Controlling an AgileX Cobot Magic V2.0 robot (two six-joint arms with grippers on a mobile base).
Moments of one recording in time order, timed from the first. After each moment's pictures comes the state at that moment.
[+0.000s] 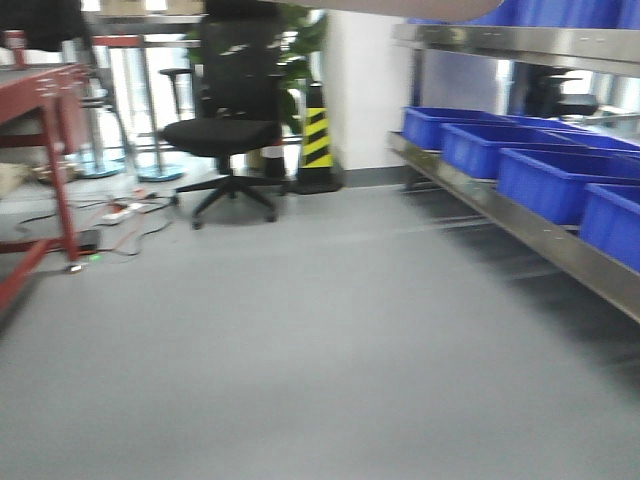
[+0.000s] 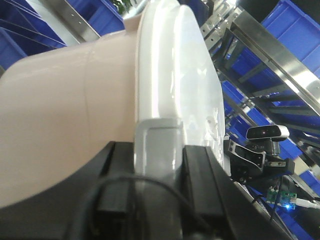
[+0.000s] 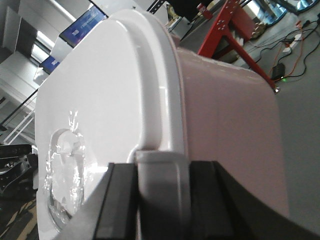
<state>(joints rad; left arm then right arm) 0.01 1.43 -1.40 -1.58 1.04 0.86 -0.24 1.39 -1.22 1.63 1.05 -0.83</state>
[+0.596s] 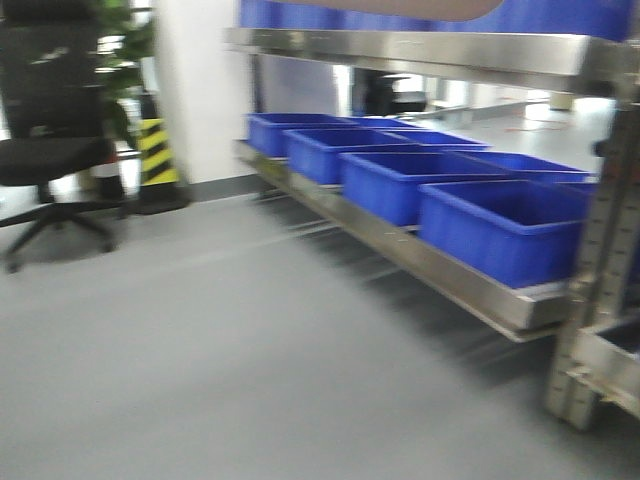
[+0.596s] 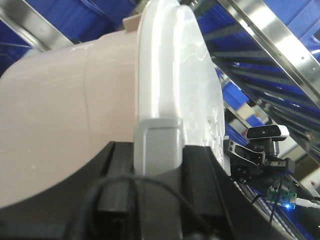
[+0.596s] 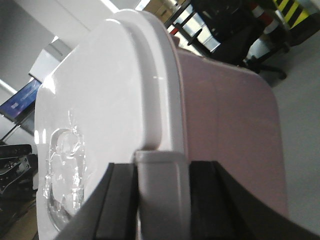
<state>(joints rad) 0.01 1.43 -1.40 -1.58 1.04 0.86 -0.24 1.39 -1.22 1.63 1.05 -0.83</state>
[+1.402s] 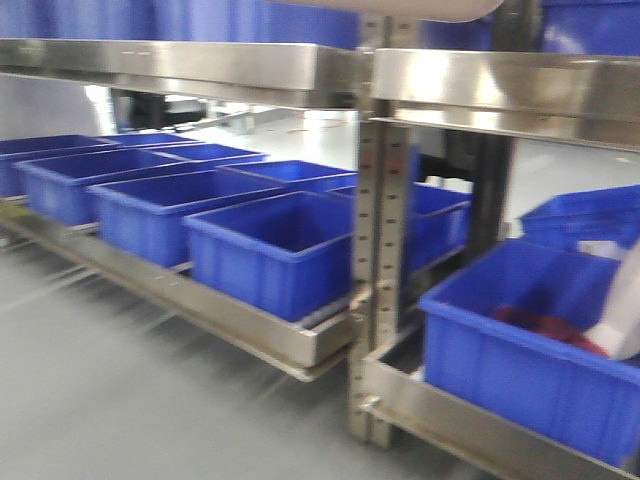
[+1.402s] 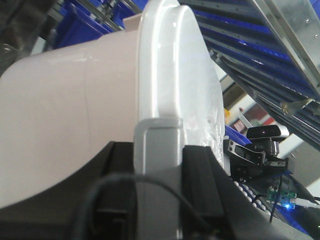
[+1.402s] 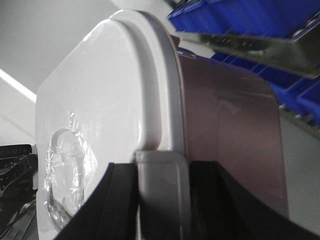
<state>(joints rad) 0.01 1.43 -1.40 -1.58 1.04 0.86 -0.24 1.39 -1.22 1.63 1.05 -0.83</state>
